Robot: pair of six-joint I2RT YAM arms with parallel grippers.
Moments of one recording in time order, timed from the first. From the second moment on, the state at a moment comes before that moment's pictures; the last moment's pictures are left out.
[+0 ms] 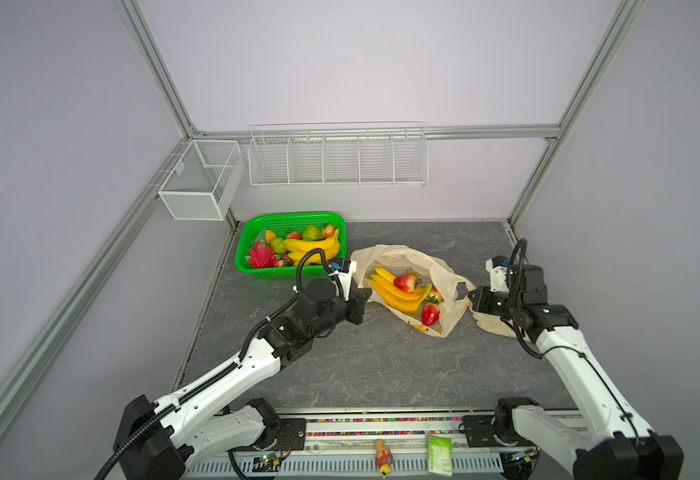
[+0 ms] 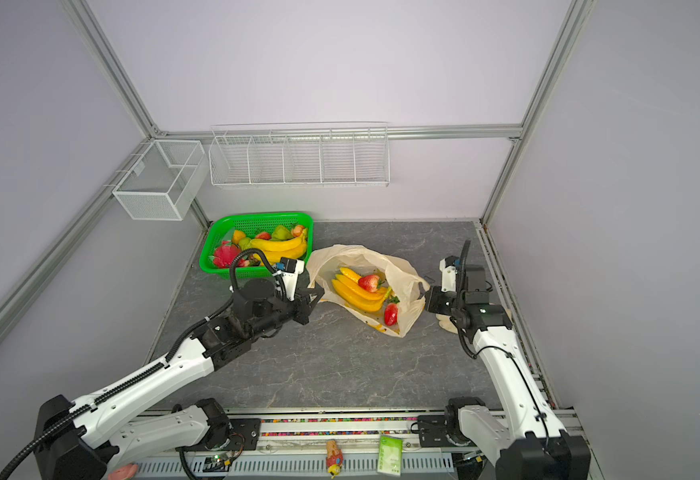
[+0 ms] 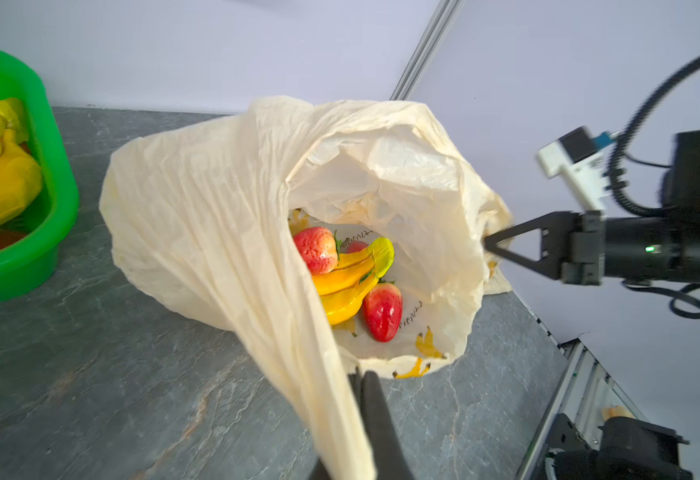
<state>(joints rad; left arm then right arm) -0.77 1.05 0.87 -0.15 0.10 -0.46 0.07 0.97 0.95 -0.66 -0.29 0.28</state>
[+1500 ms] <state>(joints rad) -0.55 1.38 1.50 -0.57 0.45 -0.34 0.19 1.29 1.59 -0.79 -0.06 0.15</state>
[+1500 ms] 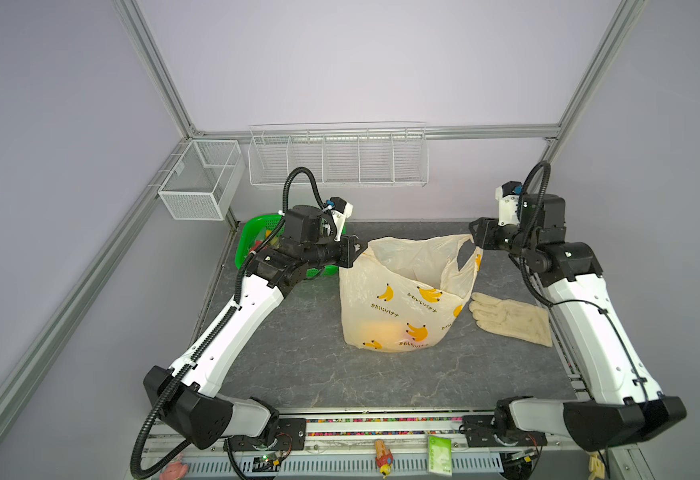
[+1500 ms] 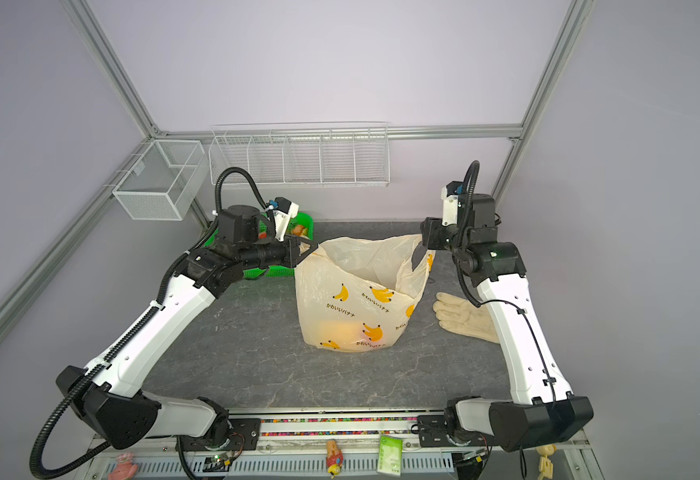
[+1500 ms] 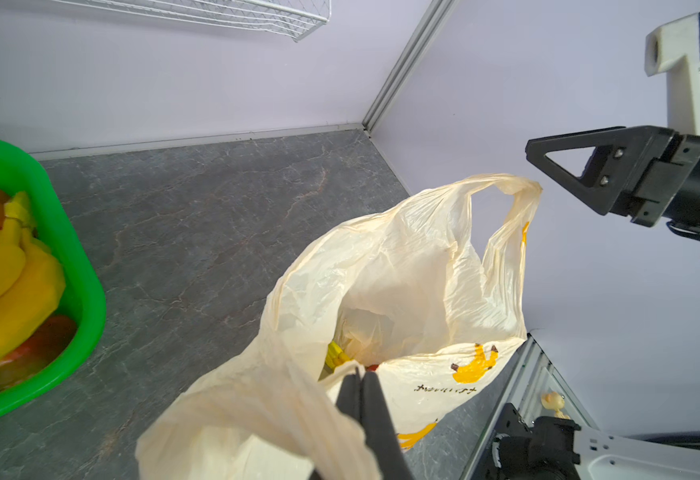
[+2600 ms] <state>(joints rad) -0.55 1.31 1.58 -0.76 0.55 -0.25 0.74 1.24 1.06 -0.14 -0.44 0.01</state>
